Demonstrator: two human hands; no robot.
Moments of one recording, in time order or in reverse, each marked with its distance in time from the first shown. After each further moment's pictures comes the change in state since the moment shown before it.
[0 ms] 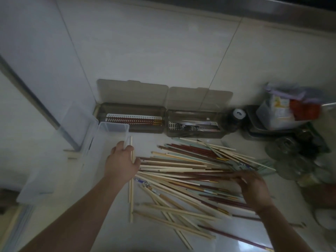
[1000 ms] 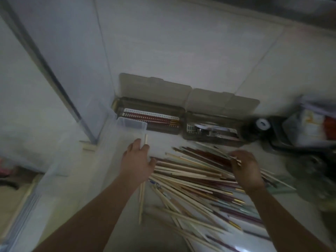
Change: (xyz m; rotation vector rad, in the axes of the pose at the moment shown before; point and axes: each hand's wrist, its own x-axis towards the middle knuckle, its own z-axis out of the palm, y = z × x) left_hand 0.004 -0.002 0.013 -0.015 0.025 0.044; right_hand 0.090 -0.048 0.031 0.111 0.122 -0.058
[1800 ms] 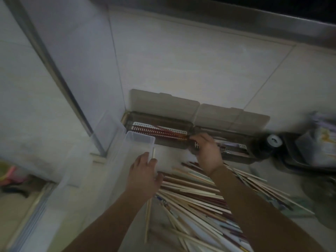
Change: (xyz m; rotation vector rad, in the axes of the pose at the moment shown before) left_hand -0.004 -0.003 -0.008 0.006 0.018 0.005; right_hand 0.088 -0.142 0.050 0.118 -0.177 -0.225
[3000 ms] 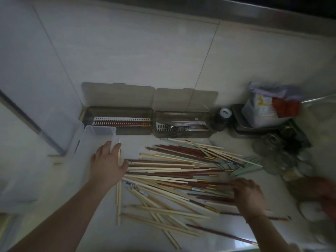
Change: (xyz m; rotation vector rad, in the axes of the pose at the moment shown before) left_hand 0.002 0.004 0.003 0.120 -0.006 -0.005; right_hand -0.272 0.145 -0.072 -0.446 -0.042 0.489
